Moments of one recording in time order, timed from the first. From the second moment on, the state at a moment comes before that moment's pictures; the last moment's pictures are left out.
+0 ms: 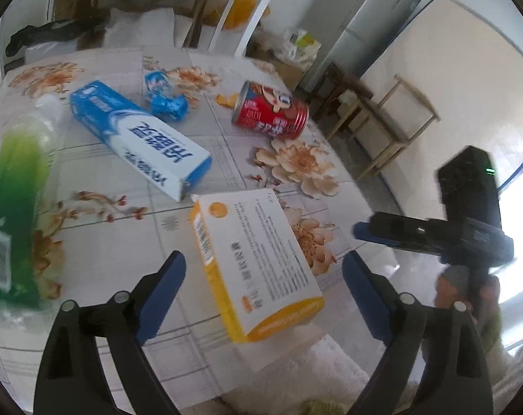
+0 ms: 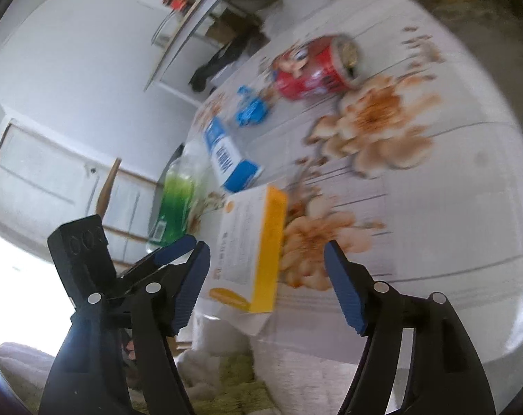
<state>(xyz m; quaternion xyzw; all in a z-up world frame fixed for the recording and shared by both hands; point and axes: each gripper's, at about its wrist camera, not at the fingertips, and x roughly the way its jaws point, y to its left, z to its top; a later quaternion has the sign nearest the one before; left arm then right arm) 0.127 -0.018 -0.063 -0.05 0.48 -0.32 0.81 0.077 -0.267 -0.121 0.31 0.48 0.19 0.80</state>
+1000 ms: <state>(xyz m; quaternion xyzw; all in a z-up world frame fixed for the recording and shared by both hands) 0.121 -0.036 -0.097 0.03 0.51 -0.25 0.82 0.148 -0.238 -0.056 -0.02 0.35 0.14 0.92</state>
